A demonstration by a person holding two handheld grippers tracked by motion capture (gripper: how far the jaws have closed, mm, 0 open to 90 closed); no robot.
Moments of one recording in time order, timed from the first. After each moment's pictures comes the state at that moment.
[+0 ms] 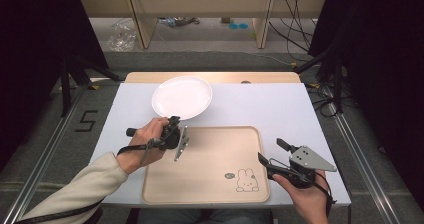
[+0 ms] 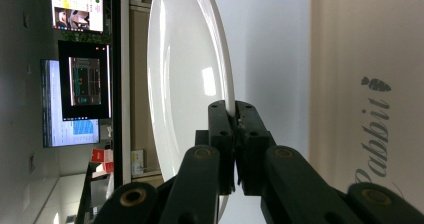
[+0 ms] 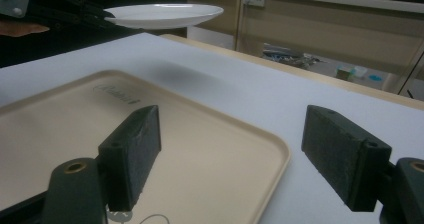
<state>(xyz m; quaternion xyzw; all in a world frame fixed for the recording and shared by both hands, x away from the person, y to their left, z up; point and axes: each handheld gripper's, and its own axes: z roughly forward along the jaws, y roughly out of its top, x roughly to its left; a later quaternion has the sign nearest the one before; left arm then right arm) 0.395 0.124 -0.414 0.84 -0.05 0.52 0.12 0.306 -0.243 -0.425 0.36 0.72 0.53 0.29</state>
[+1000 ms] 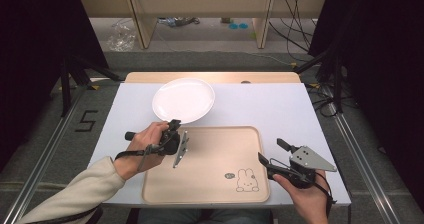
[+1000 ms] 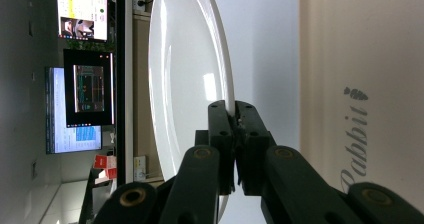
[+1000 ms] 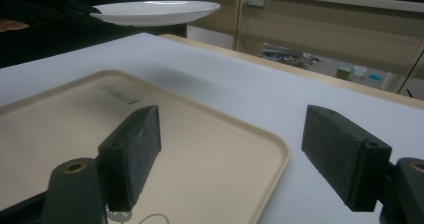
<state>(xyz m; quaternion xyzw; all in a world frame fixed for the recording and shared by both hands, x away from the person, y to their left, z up) 0.376 0.121 -0.406 0.84 -0.06 0.52 0.13 0.306 -0.243 -0.425 0.36 0.71 0.53 0.29</state>
